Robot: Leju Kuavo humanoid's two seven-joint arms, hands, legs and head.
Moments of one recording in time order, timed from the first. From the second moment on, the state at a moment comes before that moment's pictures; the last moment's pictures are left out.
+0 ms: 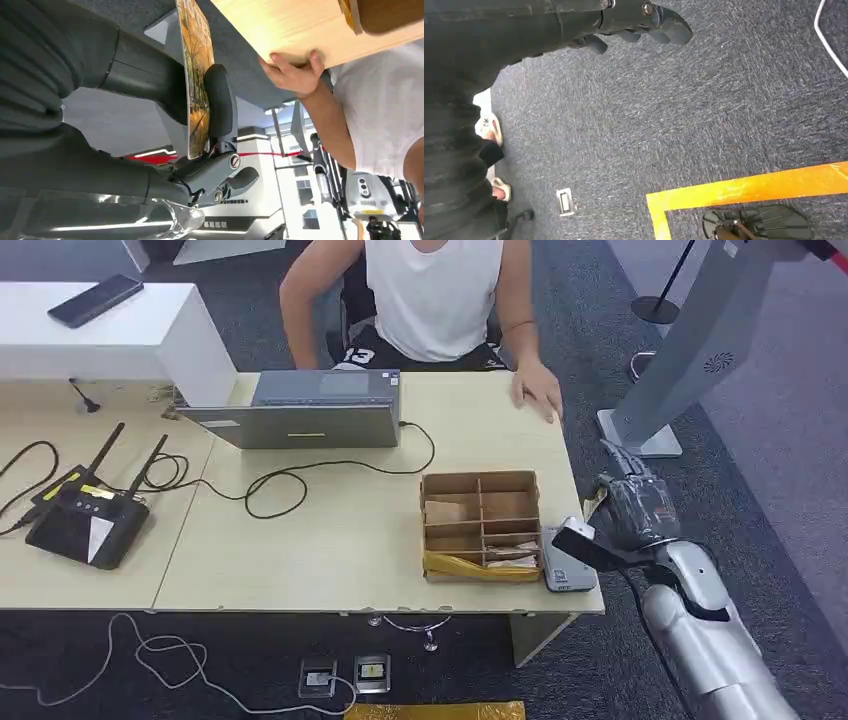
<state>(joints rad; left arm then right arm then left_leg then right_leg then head) -0.16 0.17 -0.94 -0.19 0.70 0.39 -0.01 -0.47 -0.34 0.37 -1.11 0.83 -0.23 -0.22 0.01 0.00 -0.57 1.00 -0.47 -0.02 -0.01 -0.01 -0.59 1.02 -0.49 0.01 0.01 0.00</state>
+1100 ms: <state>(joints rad) -0.16 0.17 -0.94 -0.19 0.71 0.40 -0.02 -0.36 -0.33 0.37 -1.10 0.84 -0.22 -0.24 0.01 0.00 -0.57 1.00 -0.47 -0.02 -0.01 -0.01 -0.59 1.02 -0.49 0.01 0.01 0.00</state>
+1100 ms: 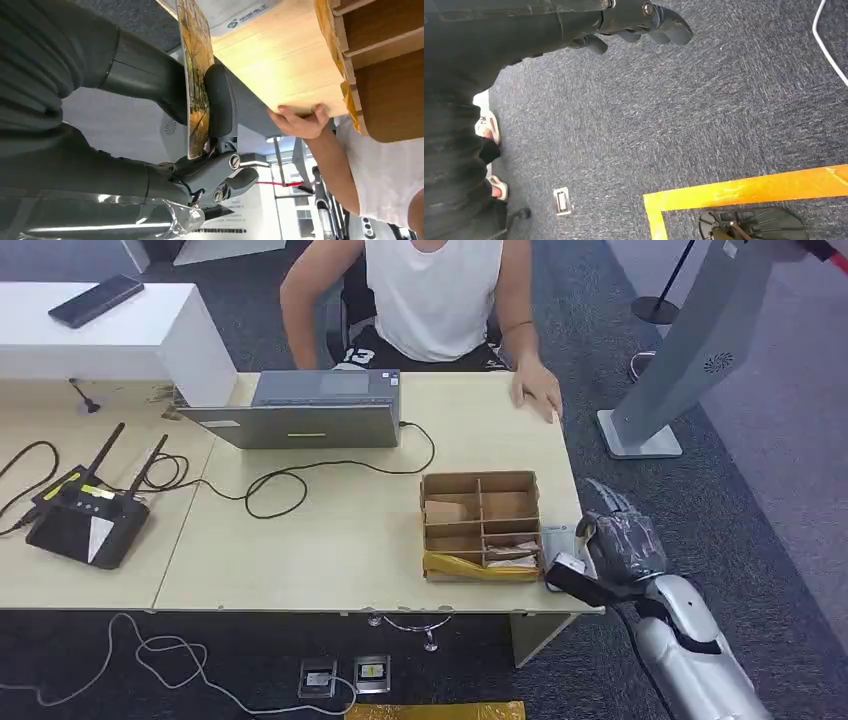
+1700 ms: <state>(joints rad) -0.16 0.18 -0.94 -0.19 0.71 0.39 -0.02 -0.31 -0.32 0.38 -1.08 0.79 -0.25 -0.23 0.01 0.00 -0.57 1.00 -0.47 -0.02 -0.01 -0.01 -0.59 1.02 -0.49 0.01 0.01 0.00</state>
